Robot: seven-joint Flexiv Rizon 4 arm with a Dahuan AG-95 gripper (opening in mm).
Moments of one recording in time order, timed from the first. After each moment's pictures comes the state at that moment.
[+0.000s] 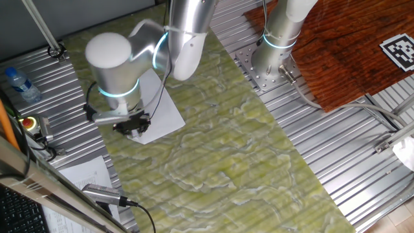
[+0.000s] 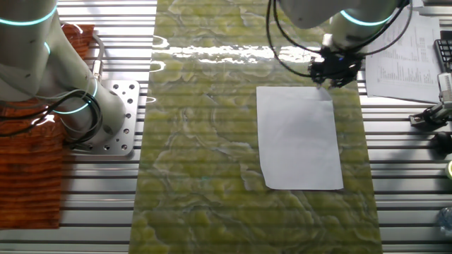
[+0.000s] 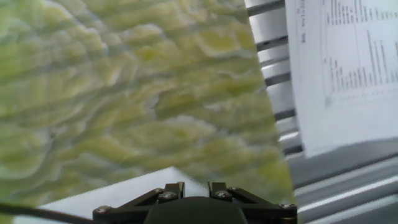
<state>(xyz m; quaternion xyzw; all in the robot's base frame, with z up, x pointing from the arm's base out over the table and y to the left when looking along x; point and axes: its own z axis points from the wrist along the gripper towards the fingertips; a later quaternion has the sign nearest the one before) 0.638 0.078 0.048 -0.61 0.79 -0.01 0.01</state>
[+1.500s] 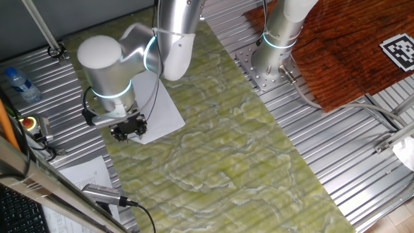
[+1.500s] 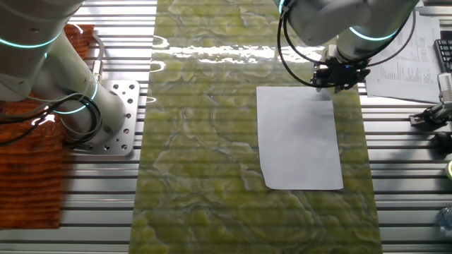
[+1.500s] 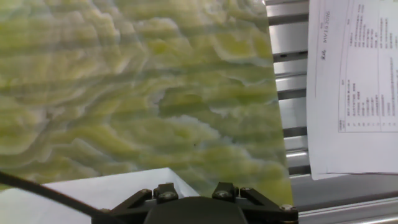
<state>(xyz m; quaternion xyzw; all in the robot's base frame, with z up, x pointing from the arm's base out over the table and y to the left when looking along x) 0.637 0.072 0.028 -0.67 0.74 0.01 0.04</state>
